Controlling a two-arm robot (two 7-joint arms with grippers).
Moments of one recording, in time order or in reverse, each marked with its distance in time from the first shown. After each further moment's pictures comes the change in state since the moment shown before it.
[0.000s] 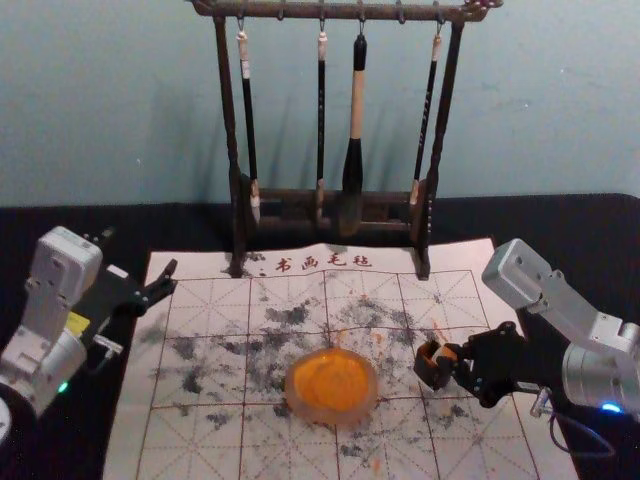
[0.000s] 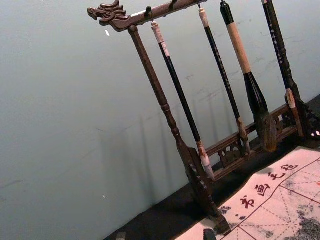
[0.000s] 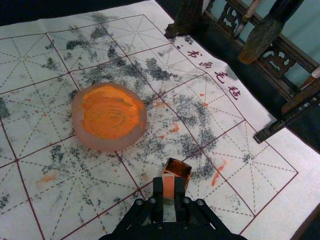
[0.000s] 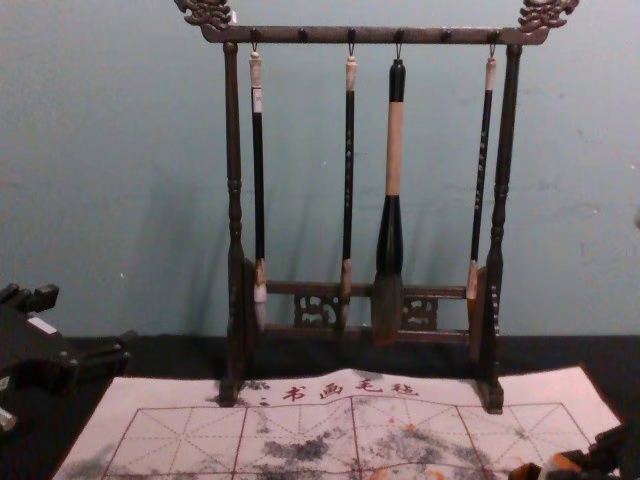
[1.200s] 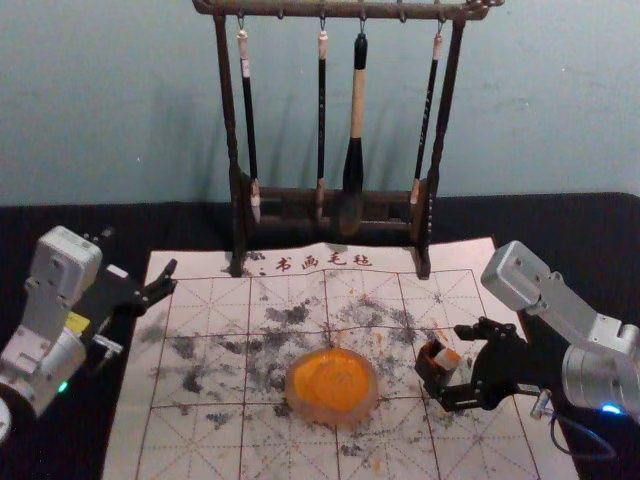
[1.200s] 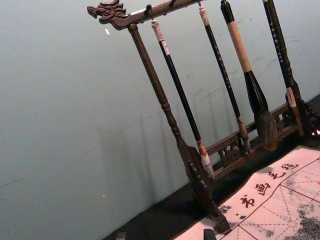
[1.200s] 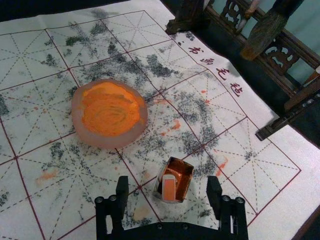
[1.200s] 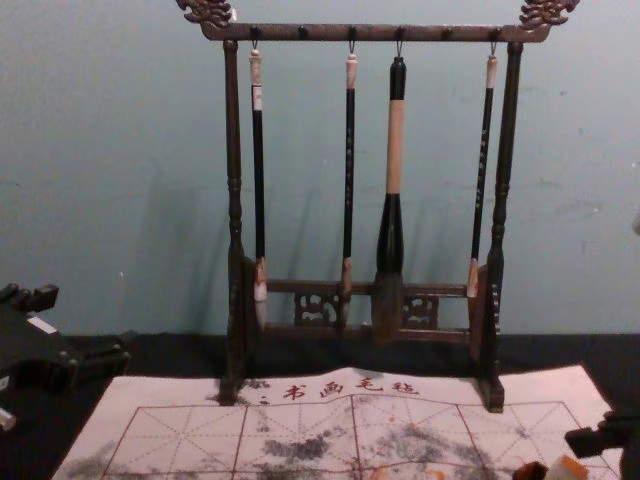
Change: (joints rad) left arm 0.000 0.000 0.000 0.000 0.000 0.000 0.000; right arm 0.000 0.000 0.000 0.000 -0.001 0.004 0.000
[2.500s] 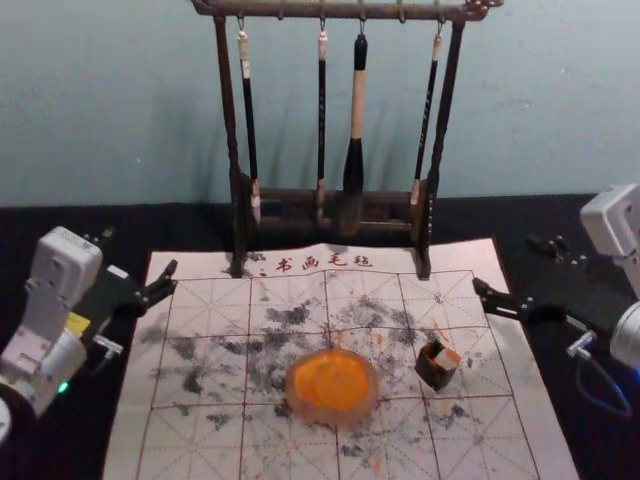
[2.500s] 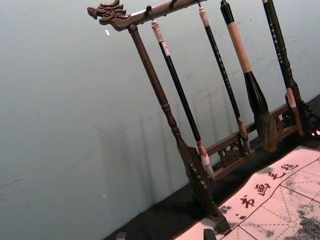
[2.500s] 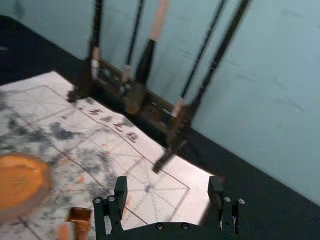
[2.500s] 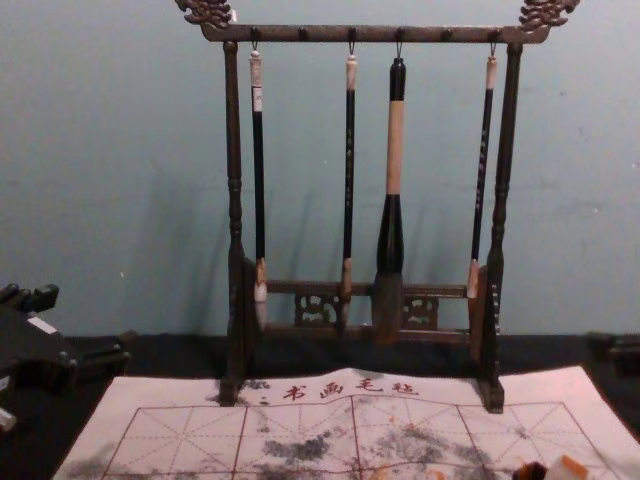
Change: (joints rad) left arm 0.000 0.000 0.000 0.000 0.000 0.000 0.000; right arm -0.169 -0.084 0.249 -0.068 0.028 -0.180 -0.275
